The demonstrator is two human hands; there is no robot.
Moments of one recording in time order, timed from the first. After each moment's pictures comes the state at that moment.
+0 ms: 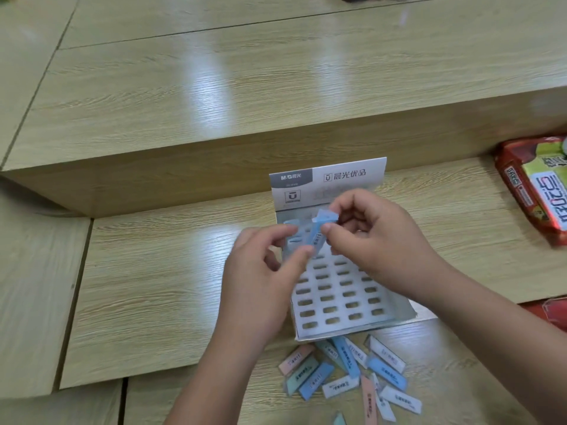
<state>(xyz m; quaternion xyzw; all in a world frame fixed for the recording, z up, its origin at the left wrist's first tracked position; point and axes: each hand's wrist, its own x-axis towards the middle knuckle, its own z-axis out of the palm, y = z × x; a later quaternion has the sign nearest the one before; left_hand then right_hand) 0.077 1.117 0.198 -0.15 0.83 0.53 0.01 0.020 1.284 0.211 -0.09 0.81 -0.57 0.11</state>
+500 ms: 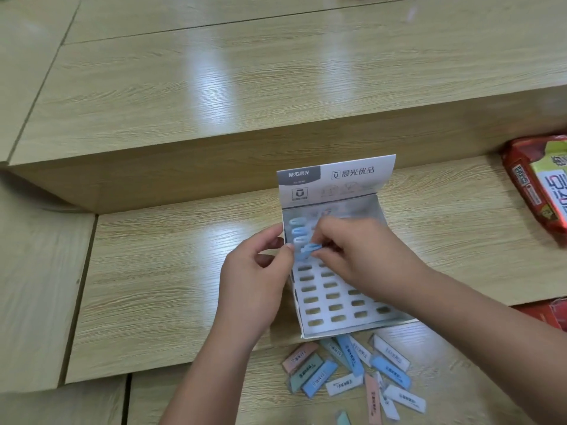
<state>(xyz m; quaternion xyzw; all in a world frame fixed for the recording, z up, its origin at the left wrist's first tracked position) 0.077 1.105 0.183 -0.21 0.74 0.64 0.05 0.020 1.273 0.191 -0.26 0.92 -0.26 0.10</state>
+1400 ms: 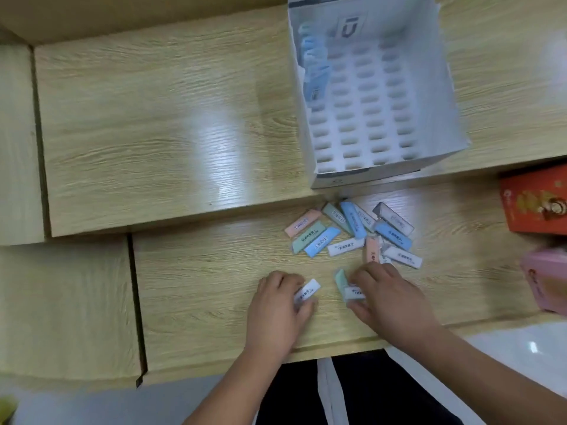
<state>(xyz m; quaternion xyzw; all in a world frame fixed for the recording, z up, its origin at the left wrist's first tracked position) 0.307 1.124 0.009 -0.09 0.92 0.31 0.23 0.265 1.339 0.027 -0.17 0.95 -0.08 0.26</state>
